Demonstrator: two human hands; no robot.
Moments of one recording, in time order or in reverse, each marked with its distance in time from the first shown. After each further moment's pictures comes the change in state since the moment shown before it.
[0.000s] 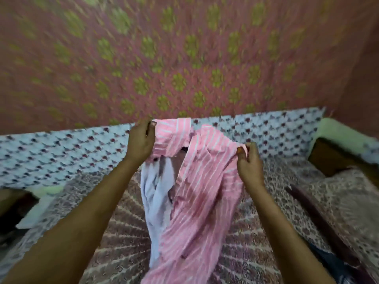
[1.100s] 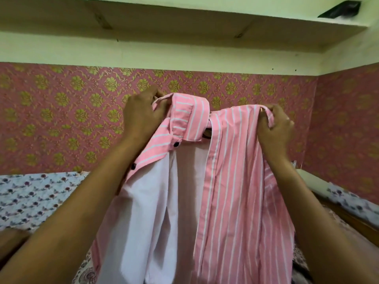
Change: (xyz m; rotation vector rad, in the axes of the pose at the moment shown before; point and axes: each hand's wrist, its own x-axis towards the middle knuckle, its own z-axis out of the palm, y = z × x) left_hand -0.039 0.155 -0.330 0.002 0.420 0.370; right_hand -0.144 -0.303 -0.087 -0.137 0.524 -0.677
